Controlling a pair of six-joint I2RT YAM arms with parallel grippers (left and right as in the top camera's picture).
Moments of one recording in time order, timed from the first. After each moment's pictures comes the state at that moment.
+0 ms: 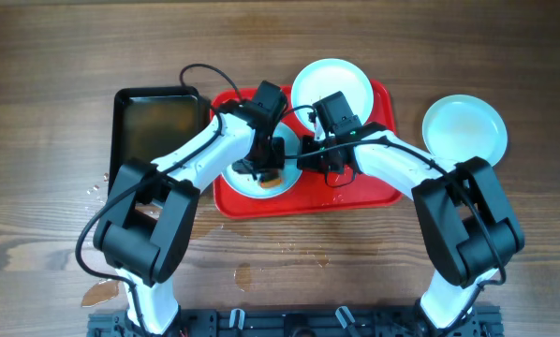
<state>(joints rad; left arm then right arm) -0.51 1.96 1.31 -0.81 0.09 -0.49 0.46 1.91 1.08 -0.35 -0.34 0.58</state>
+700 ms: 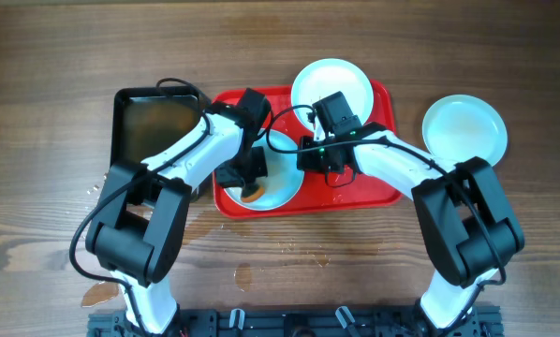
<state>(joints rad) -0.46 1.95 1.26 -0.93 0.10 -0.59 0.46 1.91 1.08 -0.35 -0.34 0.56</state>
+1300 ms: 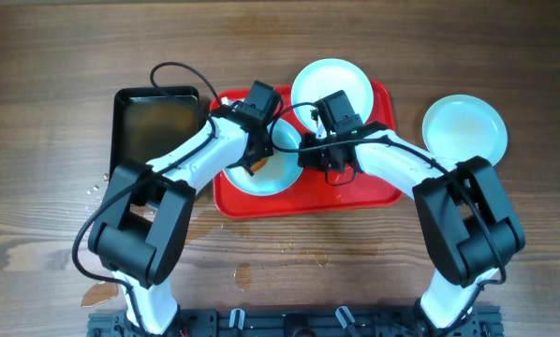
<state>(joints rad) -0.48 1.94 1.25 -0.71 -0.14 -0.72 0.46 1.91 1.08 -0.34 -0.32 0.60</state>
